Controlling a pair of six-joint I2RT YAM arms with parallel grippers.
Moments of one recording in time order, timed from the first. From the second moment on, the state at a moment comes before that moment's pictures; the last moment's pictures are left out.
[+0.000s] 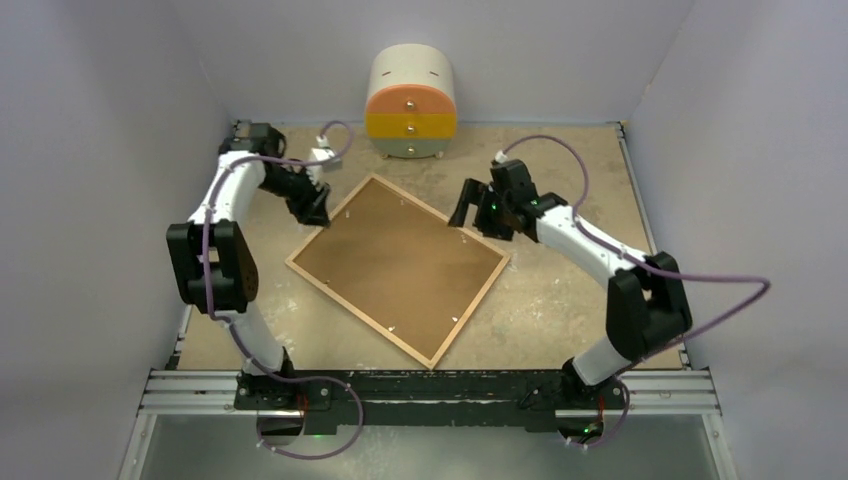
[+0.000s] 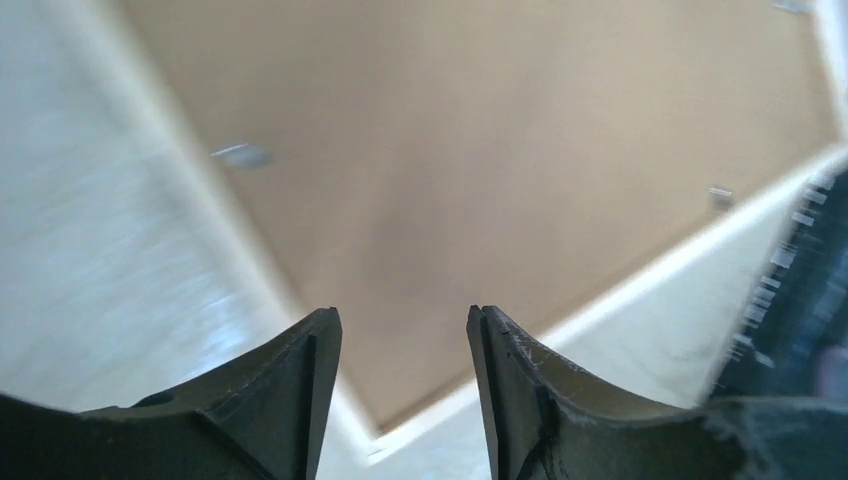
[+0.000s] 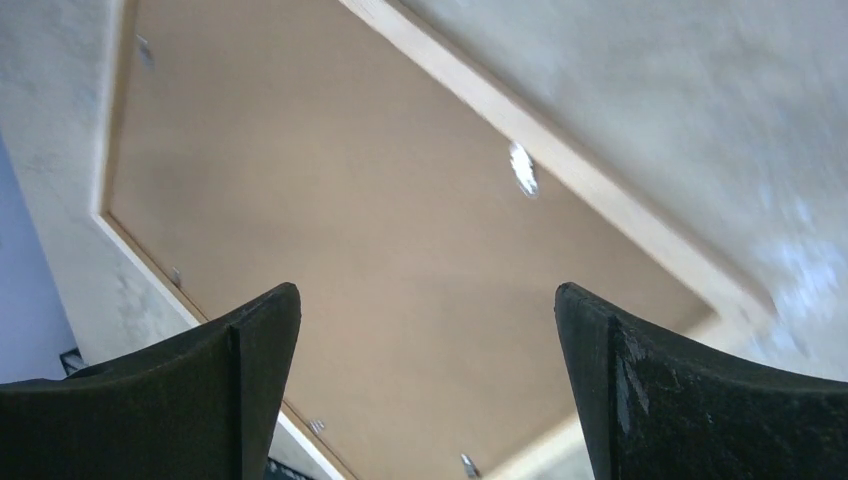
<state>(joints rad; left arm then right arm) 0.00 1.79 1.53 -1.20 0.74 1.02 0.47 1.63 1.20 -0.41 -0.13 0.66</state>
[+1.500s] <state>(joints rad) 0.16 1.96 1.22 -1.19 0.81 1.17 0.39 1.51 1.04 -0.29 -0.16 0.75</state>
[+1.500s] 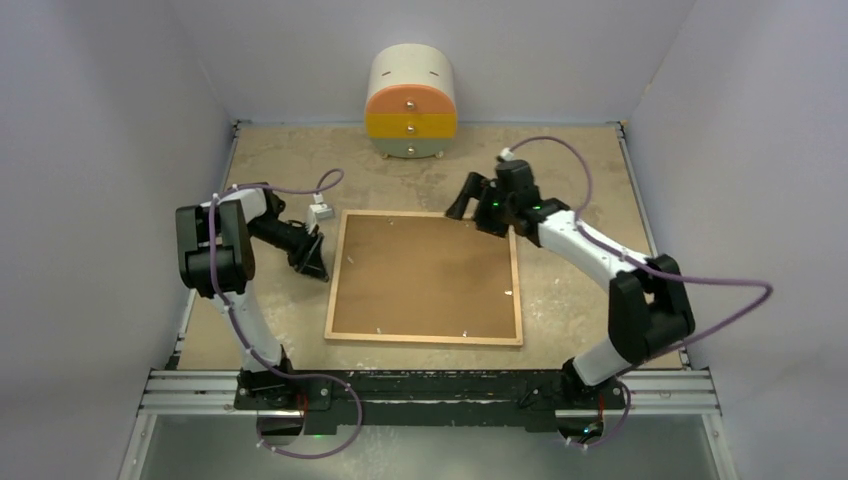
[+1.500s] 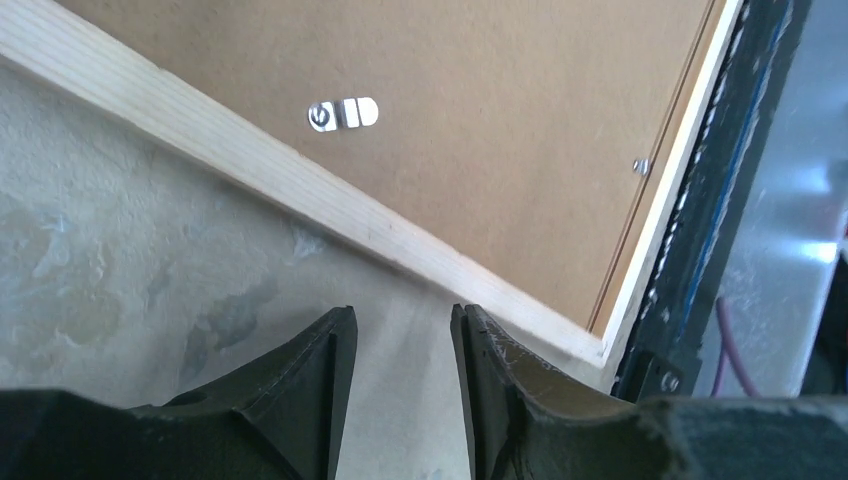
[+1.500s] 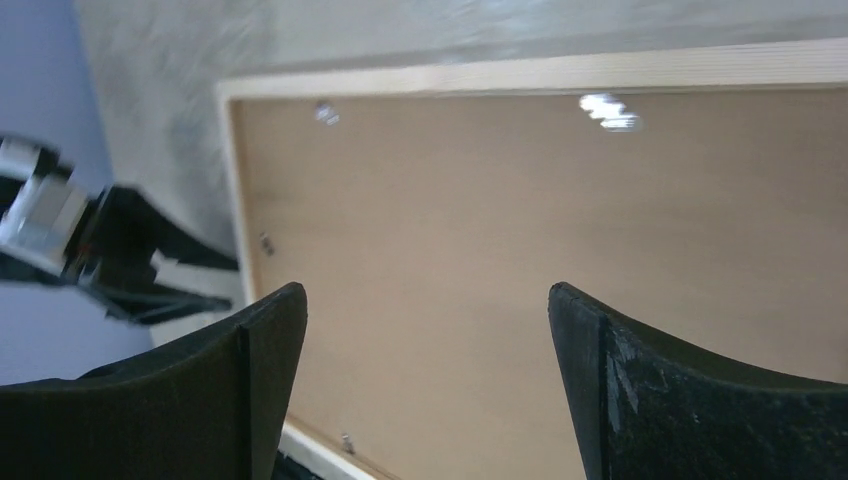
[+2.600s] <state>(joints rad) 0.15 2.00 1.19 -1.09 0.88 0.92 0.84 2.29 1.70 -0.11 -0.37 0.85</state>
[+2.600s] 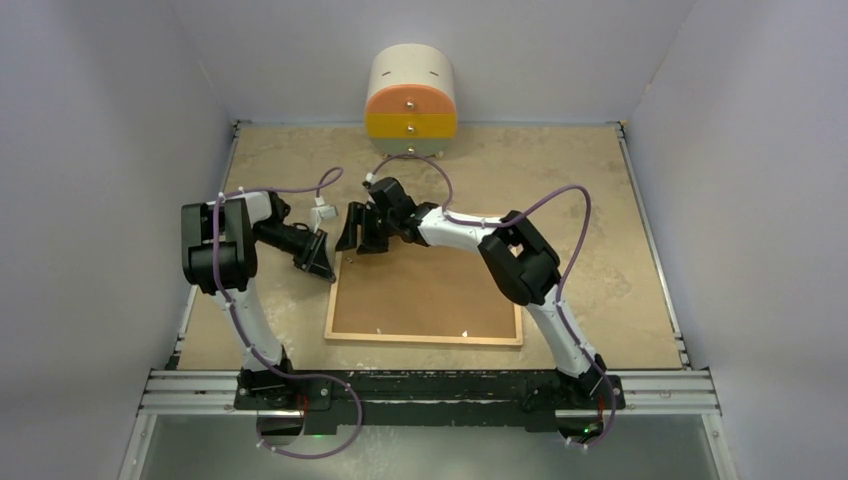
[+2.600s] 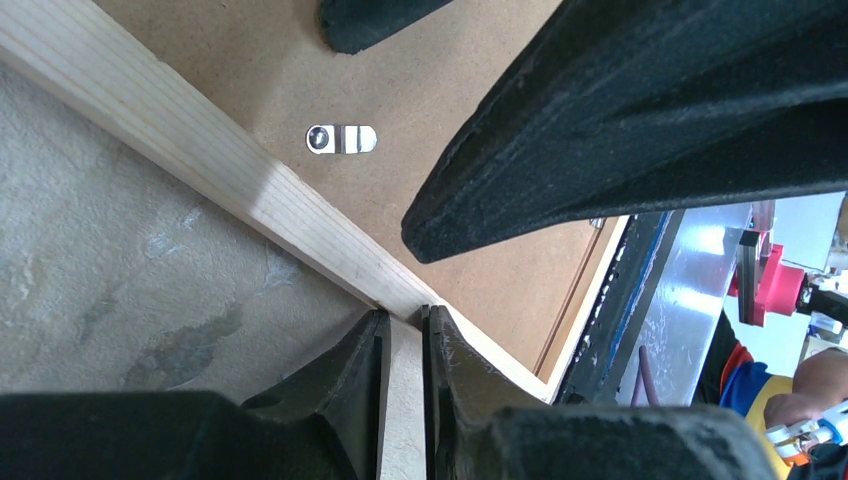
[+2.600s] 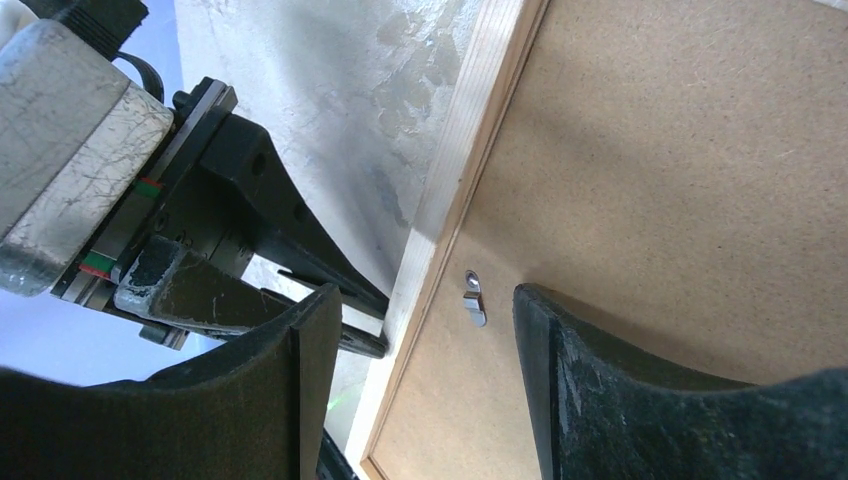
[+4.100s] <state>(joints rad) 0.15 2.00 1.19 -1.09 0.88 0.91 0.86 2.33 1.68 -0.04 -0.46 1.02</state>
